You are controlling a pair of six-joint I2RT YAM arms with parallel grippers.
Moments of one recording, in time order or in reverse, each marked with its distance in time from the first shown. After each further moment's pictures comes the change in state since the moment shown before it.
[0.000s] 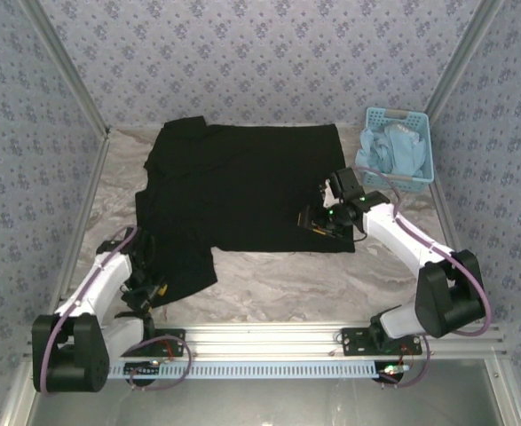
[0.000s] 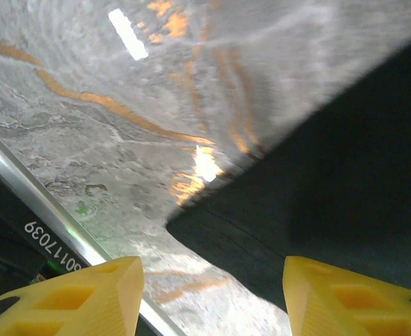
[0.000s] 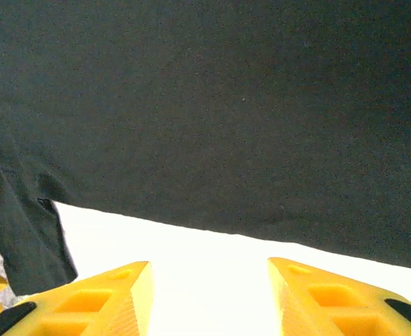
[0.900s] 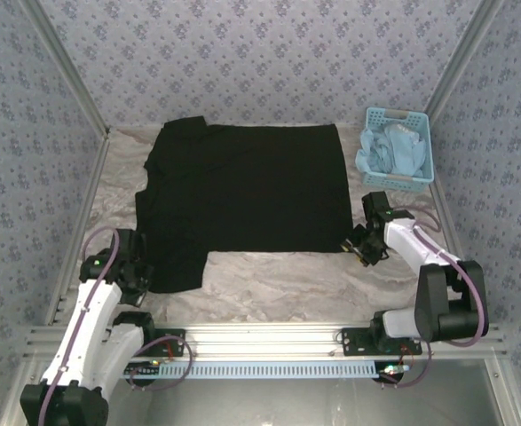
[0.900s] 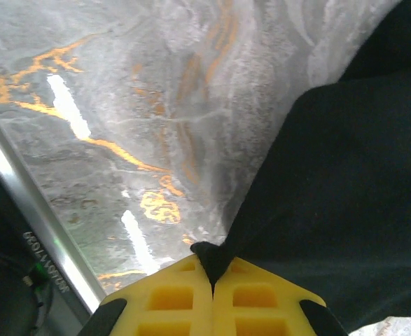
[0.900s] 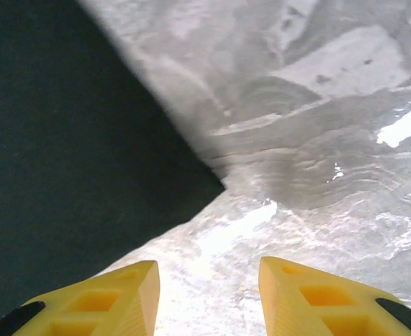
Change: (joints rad) left arm -0.040 -0.319 0.093 -0.105 -0.150 -0.158; right arm -0.286 -0.048 -0.240 -0.117 0.206 0.279
